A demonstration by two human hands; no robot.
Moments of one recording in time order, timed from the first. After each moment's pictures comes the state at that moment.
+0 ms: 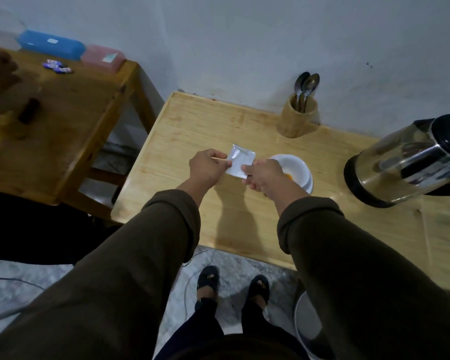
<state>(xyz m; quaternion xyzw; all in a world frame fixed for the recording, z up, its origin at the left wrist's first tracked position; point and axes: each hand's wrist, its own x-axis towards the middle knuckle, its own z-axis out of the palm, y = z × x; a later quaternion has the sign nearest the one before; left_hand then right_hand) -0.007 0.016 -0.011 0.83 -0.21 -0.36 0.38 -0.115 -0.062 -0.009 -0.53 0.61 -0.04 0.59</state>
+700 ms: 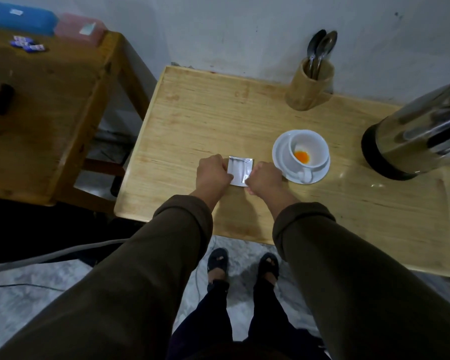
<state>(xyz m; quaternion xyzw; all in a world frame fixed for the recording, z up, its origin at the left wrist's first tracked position) -0.002 0.034 -0.070 0.86 -0.33 -0.33 0.19 -0.104 -0.025 -0.078 -0.70 0.60 0.07 0.37</state>
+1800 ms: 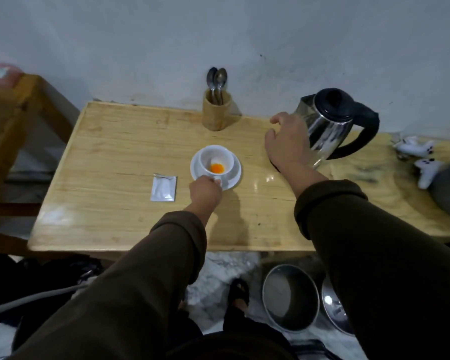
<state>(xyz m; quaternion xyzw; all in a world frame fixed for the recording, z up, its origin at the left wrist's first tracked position) -0.156 -0.013 -0.027 0.84 -0.38 -0.34 0.19 -0.277 -0.104 0.070 -0.75 0.62 -0.21 0.09</state>
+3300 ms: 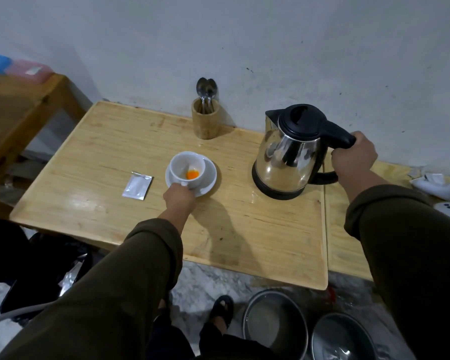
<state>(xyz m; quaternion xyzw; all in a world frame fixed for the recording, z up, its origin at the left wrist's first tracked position) -0.206 -0.041 -0.034 0.93 -0.26 -0.26 0.08 -0.448 -0.222 0.077 -0.63 0.70 -0.26 0.21</state>
